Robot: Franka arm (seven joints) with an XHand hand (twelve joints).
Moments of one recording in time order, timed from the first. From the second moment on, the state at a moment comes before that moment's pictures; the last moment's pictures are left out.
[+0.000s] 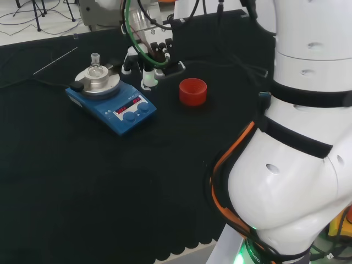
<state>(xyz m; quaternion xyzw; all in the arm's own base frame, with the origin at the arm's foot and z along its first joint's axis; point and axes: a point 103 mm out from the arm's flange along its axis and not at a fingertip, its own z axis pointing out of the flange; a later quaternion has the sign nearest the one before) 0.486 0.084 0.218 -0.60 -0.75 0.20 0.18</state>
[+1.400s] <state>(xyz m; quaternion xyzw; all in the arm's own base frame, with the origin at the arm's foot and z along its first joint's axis) 0.480 0.091 0.190 -0.56 -0.72 0.33 0.22</state>
